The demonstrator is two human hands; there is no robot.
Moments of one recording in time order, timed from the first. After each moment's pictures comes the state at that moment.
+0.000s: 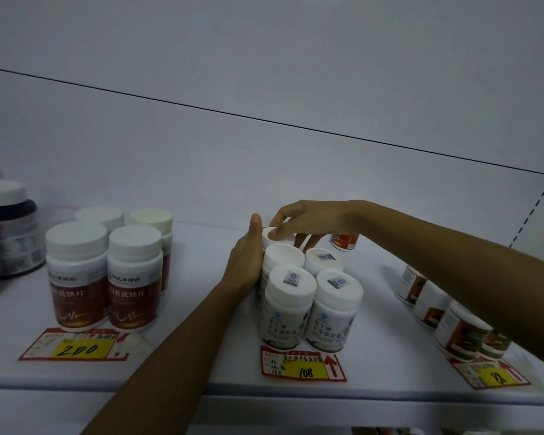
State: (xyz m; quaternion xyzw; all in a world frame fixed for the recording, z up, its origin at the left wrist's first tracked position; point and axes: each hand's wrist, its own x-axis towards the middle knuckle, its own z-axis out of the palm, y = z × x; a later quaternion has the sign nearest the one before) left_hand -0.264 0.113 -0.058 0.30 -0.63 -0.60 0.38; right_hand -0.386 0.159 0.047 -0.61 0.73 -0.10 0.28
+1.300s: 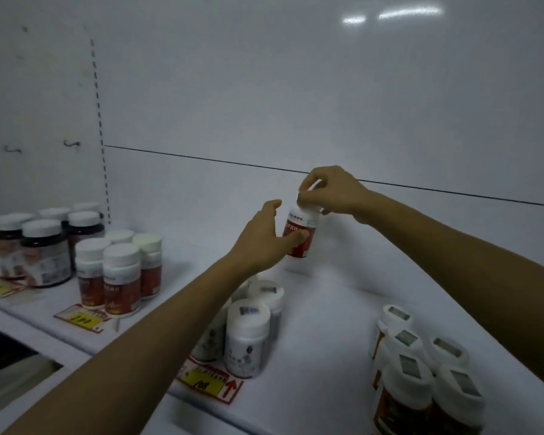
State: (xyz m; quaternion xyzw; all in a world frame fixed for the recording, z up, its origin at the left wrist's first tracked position) left_hand -0.332 0.203 0.055 0.44 -0.77 -0.23 0.41; right_hand -0.482 0.188 0.124 -0.70 0.60 -0.38 0.11
